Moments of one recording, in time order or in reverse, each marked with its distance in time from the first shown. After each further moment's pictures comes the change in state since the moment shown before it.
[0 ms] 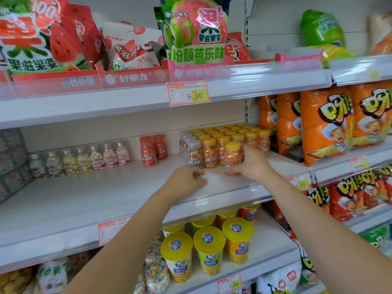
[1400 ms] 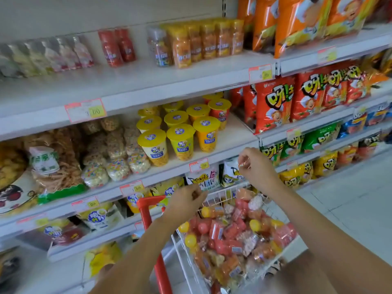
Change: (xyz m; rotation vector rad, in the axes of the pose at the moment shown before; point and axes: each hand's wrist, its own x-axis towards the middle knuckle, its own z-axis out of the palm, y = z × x) left_hand -0.223 -0.062 0.220 -0.108 -0.181 -0.054; right_hand -0.254 0.144 0.047 -0.029 -0.141 0.058
